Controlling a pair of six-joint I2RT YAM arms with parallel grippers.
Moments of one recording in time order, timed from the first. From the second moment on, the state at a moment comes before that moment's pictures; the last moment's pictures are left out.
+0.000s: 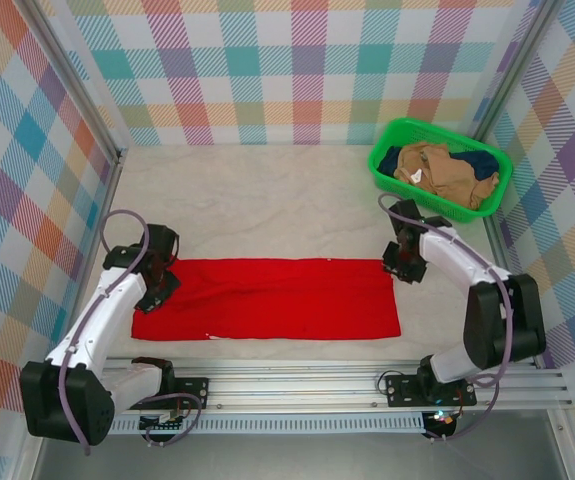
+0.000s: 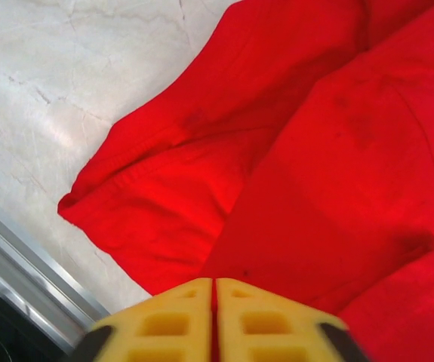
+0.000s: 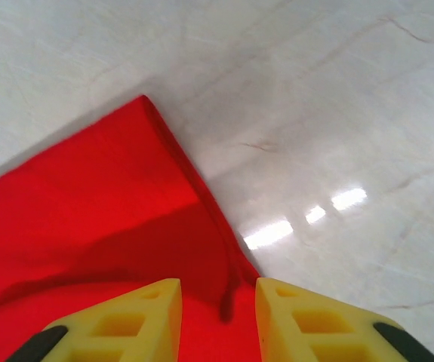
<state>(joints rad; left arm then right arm) -0.13 1.10 0.87 -1.18 -0.29 -0.91 0.23 1.46 0.96 -0.91 0.06 0.71</state>
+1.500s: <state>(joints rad) -0.41 1.56 1.08 -1.01 0.06 -0.73 0.24 1.43 0.90 -0.90 -0.09 0.77</state>
